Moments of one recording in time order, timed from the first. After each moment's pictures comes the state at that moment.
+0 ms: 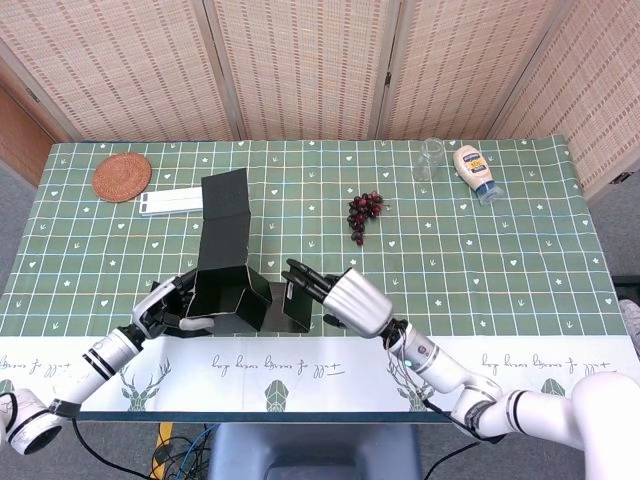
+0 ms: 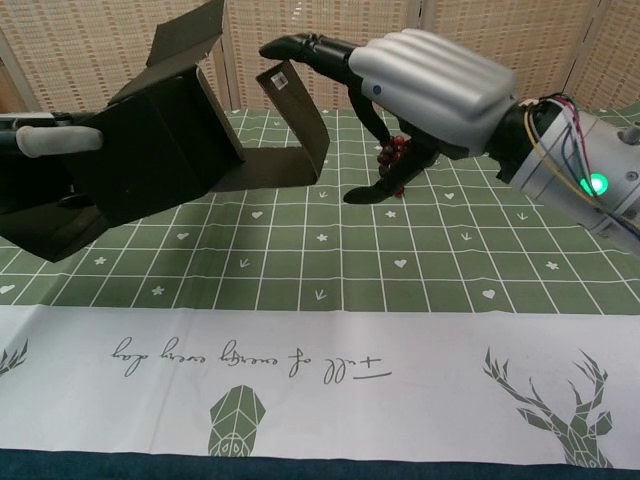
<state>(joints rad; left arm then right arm) -0.71 -1.24 0.06 -1.41 1.67 1.05 -1.78 0.83 -1.64 0.09 -1.31 -1.71 1.32 -0.16</state>
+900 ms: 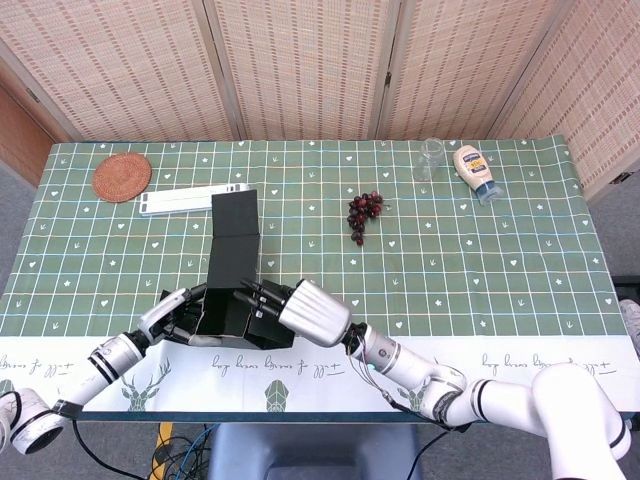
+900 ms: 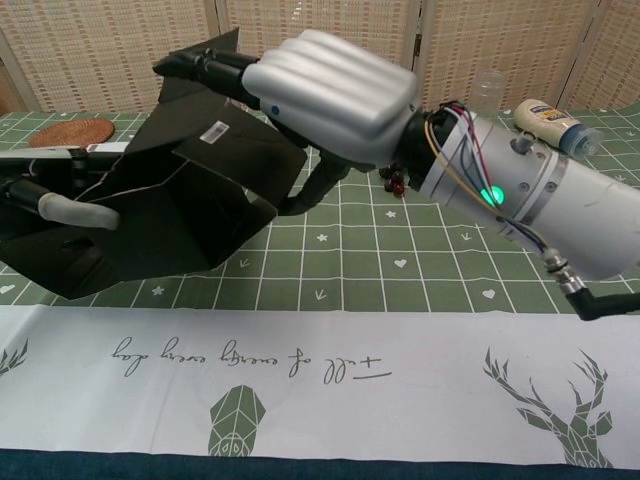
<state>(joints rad) -0.73 -1.27 0.11 -1.37 1.67 1.00 -1.51 0.93 -1.74 0.13 -1.24 -1.78 1.25 -0.23</state>
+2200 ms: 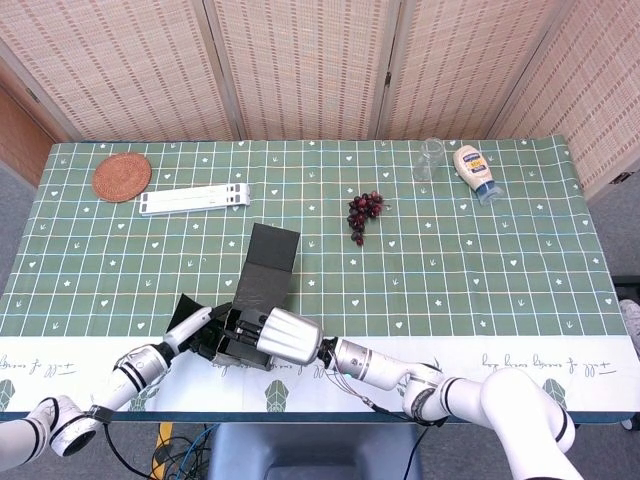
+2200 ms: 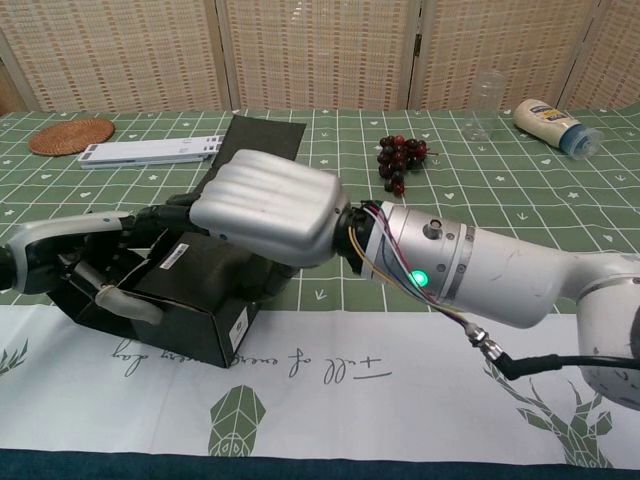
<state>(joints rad) -0.72 -1.46 0.12 -1.25 1.63 0.94 -1.17 1.03 -1.92 0.04 -0.95 -1.84 1.17 -0.12</state>
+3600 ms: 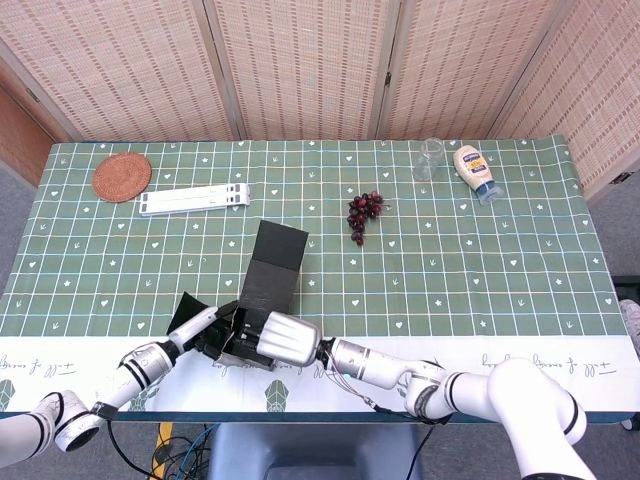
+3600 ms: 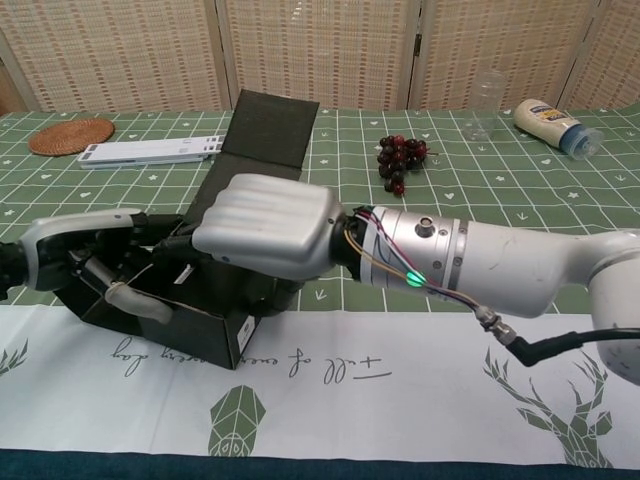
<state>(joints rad) -0.75 -1.47 0.13 -1.24 1.65 0.96 -1.22 1.07 -1.84 0.02 -1.08 -1.79 1.02 -0.16</state>
